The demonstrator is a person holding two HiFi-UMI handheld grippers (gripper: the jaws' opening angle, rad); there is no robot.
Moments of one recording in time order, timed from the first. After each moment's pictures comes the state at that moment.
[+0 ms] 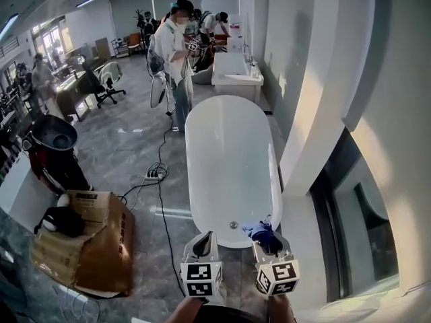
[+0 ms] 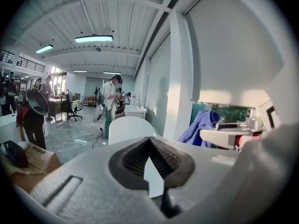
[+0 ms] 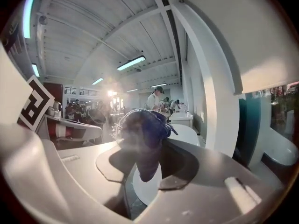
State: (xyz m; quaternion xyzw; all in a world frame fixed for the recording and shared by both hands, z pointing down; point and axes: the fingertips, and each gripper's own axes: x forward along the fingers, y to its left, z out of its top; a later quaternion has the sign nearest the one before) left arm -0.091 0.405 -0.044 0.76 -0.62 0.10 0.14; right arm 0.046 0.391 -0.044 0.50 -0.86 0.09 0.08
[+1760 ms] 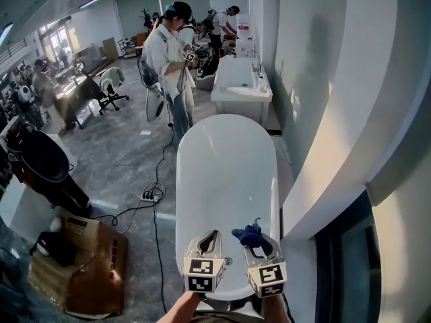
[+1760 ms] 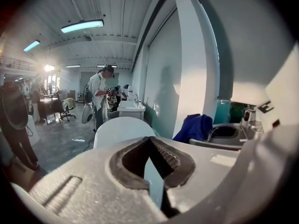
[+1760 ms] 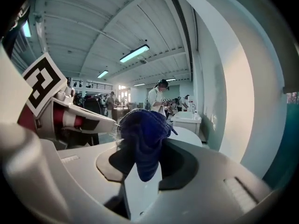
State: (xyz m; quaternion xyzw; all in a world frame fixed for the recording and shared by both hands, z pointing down) left arm -0.031 0.073 -0.057 0.77 -0.60 0.13 0.15; right arm 0.062 0.069 -0.046 0.45 -0.88 0.06 0.12
